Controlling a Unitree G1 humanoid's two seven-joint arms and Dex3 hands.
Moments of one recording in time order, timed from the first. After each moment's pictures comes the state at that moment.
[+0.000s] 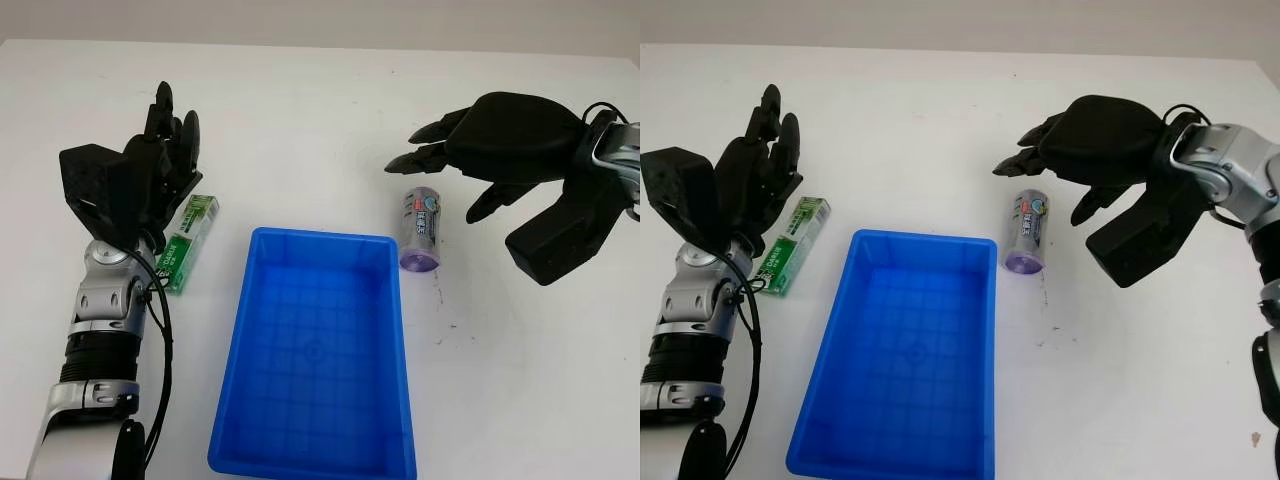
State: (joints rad) left arm -0.61 0.31 0.19 0.39 -0.12 0.07 -0.18; right arm -1.04 -0.91 0.38 0.73 -0.86 -0.93 0.18
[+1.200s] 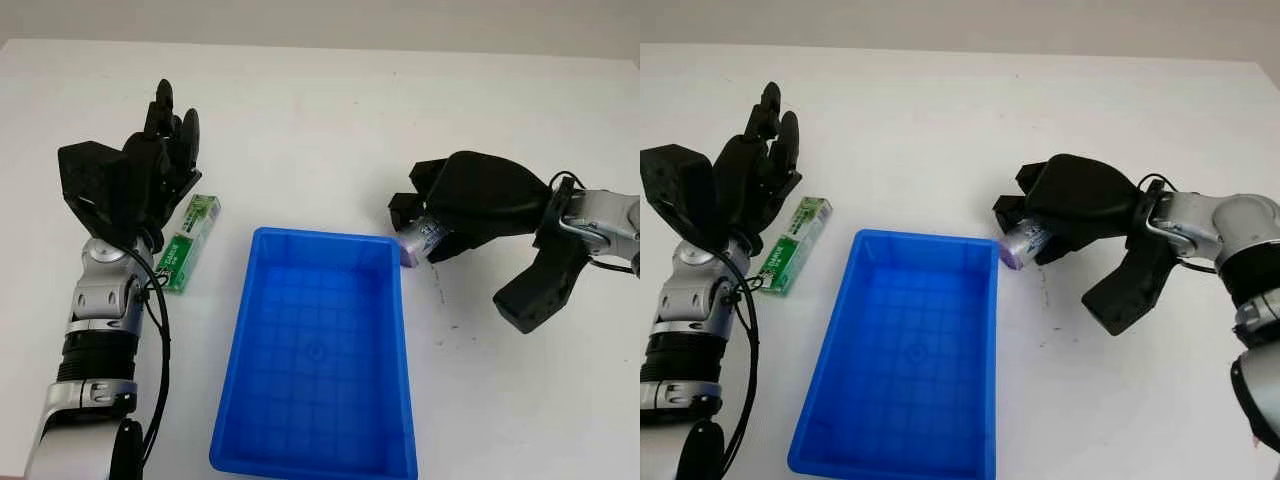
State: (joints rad) left arm -0.61 0.32 0.19 0.38 -0.12 0.08 -0.20; right arm -0.99 -0.86 0.59 0.91 -1.17 -0.90 -0.47
